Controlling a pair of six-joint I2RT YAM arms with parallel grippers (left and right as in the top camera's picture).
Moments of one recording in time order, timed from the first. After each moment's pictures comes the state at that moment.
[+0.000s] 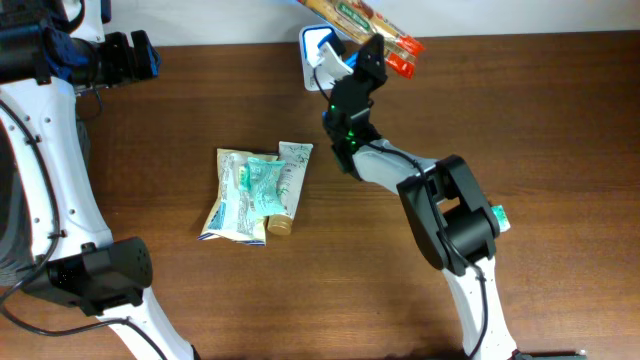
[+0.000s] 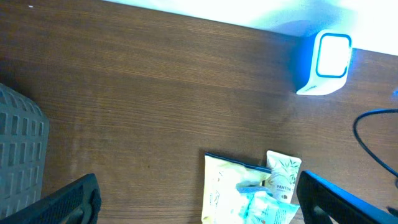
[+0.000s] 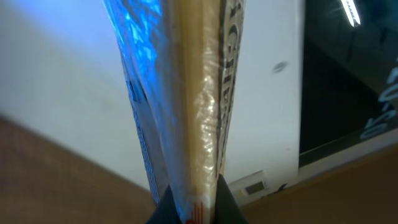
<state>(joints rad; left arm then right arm) 0.21 2.06 2.48 -1.40 0.23 0.00 0.47 2.35 1.55 0.97 0.92 -1.25</state>
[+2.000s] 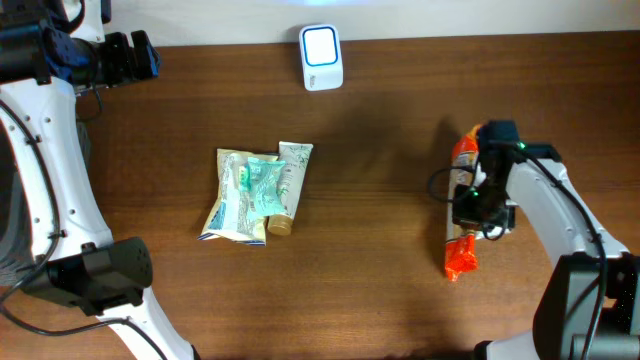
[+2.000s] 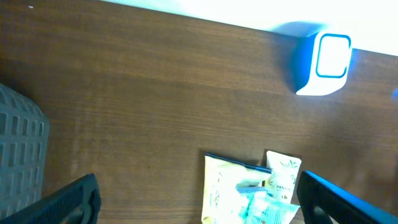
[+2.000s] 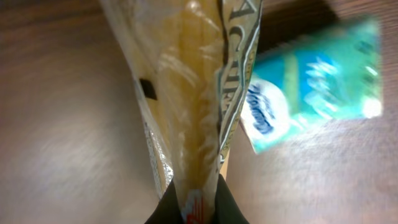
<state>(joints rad) 0.21 2.06 2.48 -1.39 0.23 0.00 -0.07 1.66 1.11 -1.05 -0.02 0.20</state>
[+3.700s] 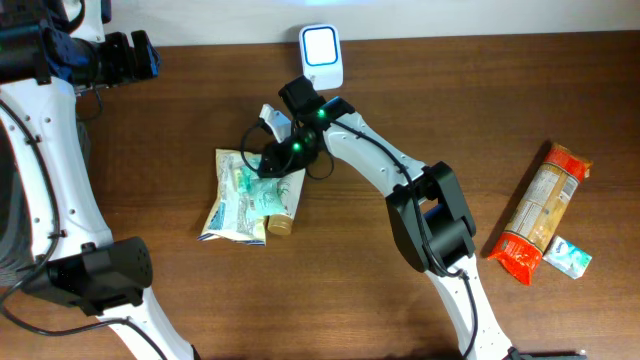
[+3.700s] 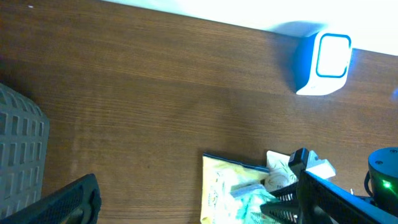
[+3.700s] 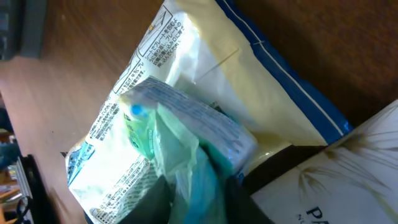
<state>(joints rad) 0.21 2.06 2.48 -1.39 0.23 0.00 0.56 2.43 2.02 -0.79 -0.65 0.10</state>
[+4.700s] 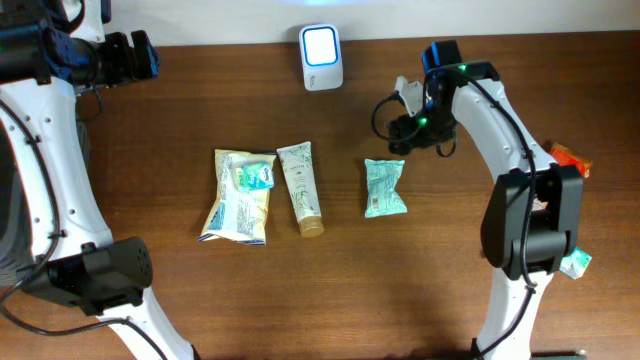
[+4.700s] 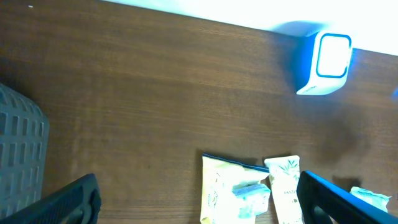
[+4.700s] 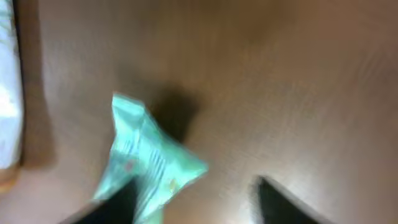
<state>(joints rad) 0.21 2.06 2.48 -1.40 0.23 0.00 0.12 2.16 1.83 -1.15 -0.25 -0.22</state>
